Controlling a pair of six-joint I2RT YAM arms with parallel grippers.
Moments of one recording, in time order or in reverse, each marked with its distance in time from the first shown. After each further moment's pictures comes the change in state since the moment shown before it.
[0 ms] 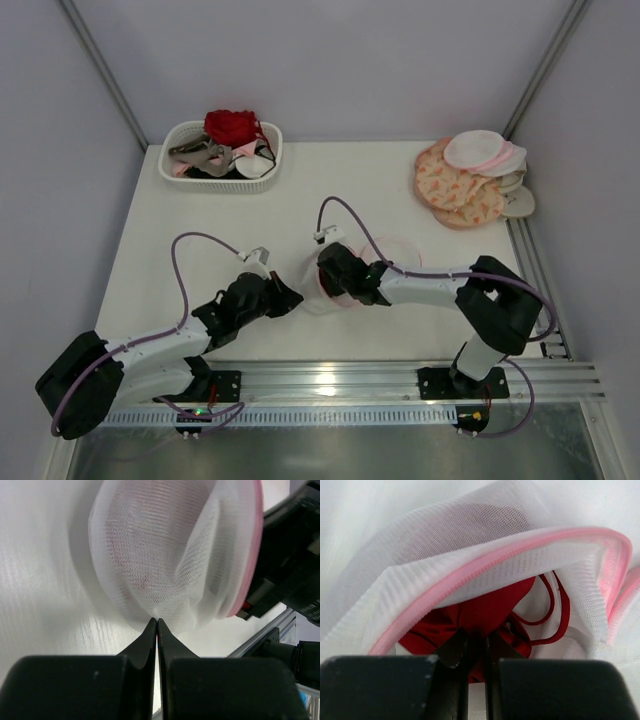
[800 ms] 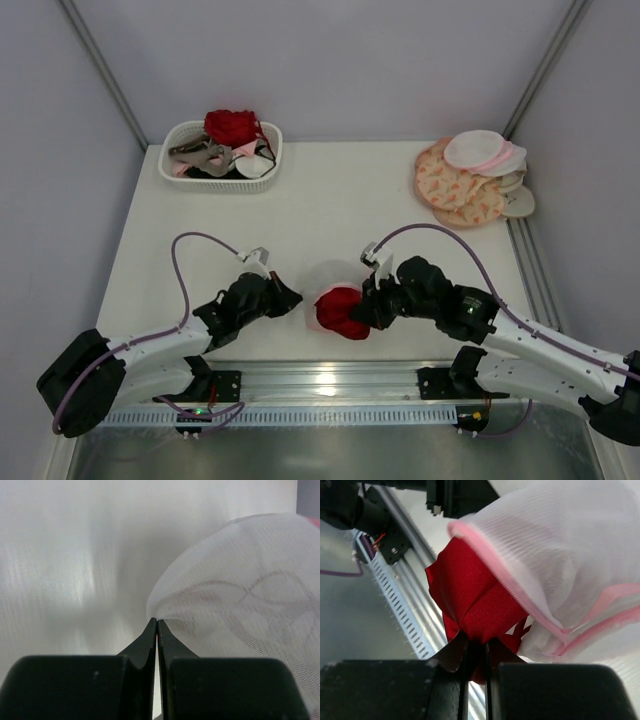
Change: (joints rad) left arm 0.000 0.013 0.000 -0.001 -0.021 -0.001; right arm 0.009 -0.877 -0.228 -0.343 -0.475 -0.046
